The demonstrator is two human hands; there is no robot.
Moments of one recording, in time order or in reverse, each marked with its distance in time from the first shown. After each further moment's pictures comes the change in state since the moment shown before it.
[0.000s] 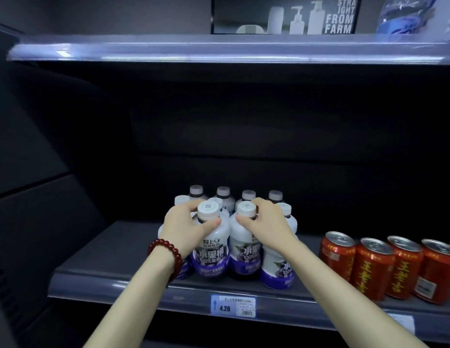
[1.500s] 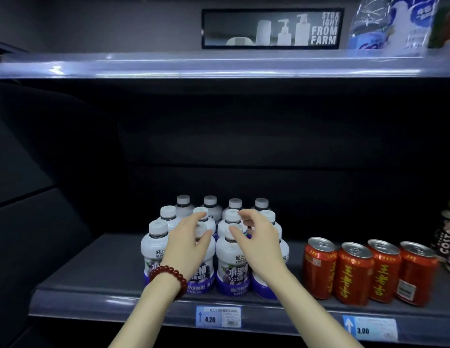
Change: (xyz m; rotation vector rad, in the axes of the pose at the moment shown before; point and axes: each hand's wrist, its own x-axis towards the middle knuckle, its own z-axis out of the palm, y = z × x) left_hand -0.001 -0.016 0.047 0.172 0.112 0.253; right_hand -0.034 0.007 -0.004 0.252 0.179 0.003
